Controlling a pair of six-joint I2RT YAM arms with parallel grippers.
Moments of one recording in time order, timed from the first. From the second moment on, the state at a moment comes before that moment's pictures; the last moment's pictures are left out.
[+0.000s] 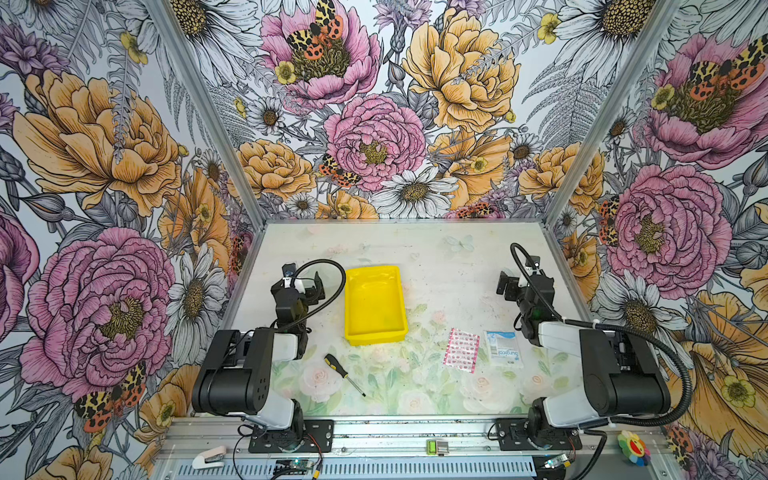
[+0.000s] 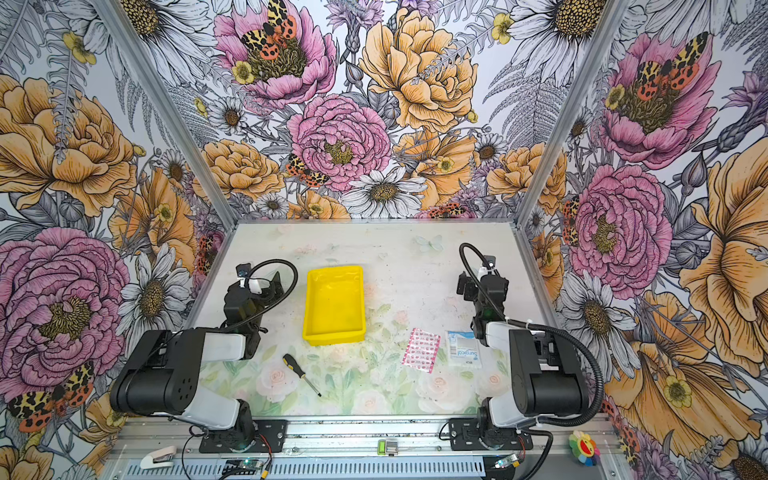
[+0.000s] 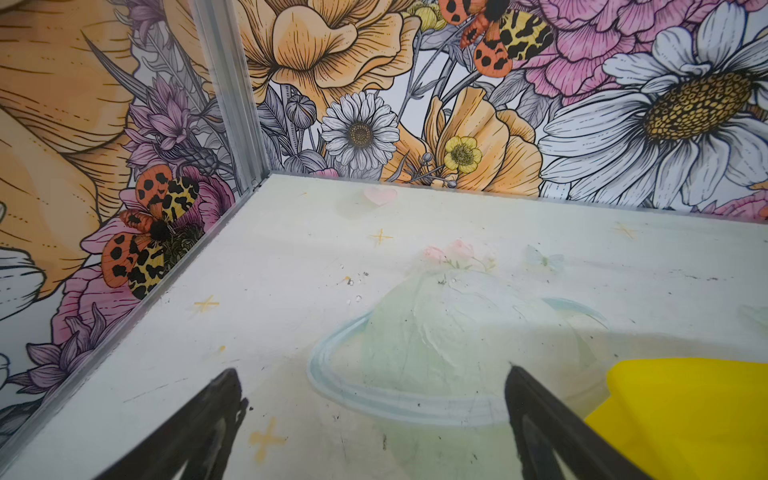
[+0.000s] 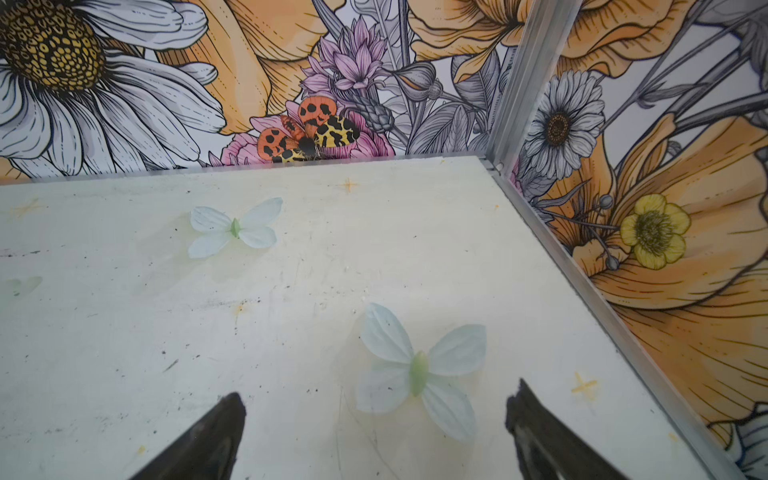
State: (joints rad) left arm -0.01 1.49 0.36 0.95 -0.16 -0.06; right arm -0.03 1.47 0.51 0.58 0.11 0.03
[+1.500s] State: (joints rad) left arm -0.31 0.95 0.84 -0.85 -0.05 -0.73; right arm 0.54 1.03 0.84 -0.24 -0.14 0.03
